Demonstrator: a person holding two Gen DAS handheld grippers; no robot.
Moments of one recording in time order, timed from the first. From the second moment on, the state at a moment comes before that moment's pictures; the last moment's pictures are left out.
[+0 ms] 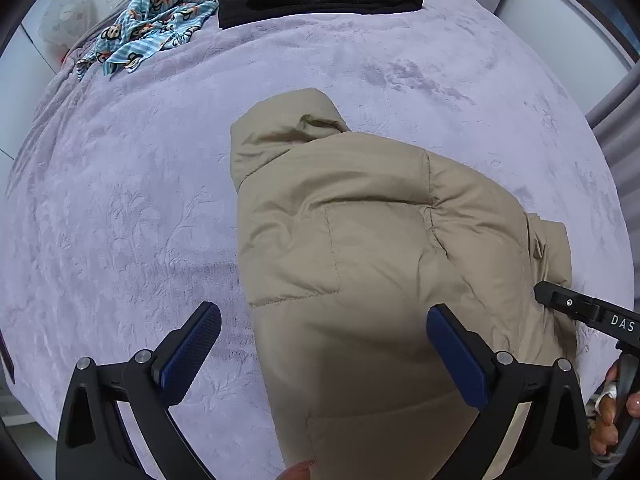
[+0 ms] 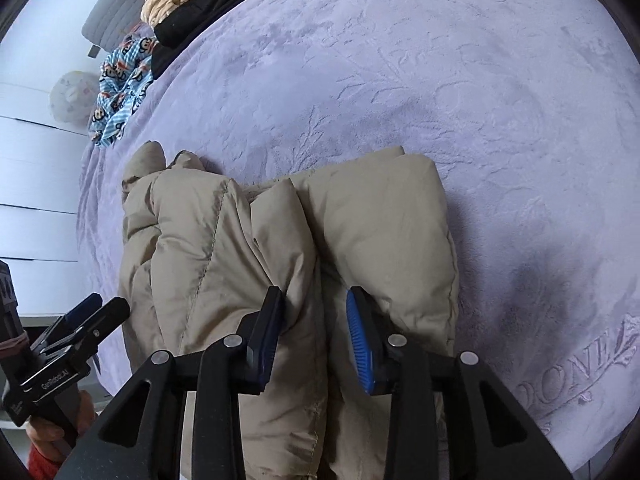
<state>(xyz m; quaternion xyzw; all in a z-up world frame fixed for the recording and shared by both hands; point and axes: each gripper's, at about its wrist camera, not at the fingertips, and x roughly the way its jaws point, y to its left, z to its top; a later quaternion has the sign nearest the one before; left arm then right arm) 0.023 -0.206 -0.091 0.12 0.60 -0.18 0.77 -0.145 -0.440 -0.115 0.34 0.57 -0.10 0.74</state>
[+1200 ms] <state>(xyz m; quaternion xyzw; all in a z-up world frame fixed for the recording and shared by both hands) 0.035 -0.103 -0.155 -0.17 0.69 -0.33 0.62 -0.207 -0.514 -0.157 0.51 0.51 -0.02 0.69</state>
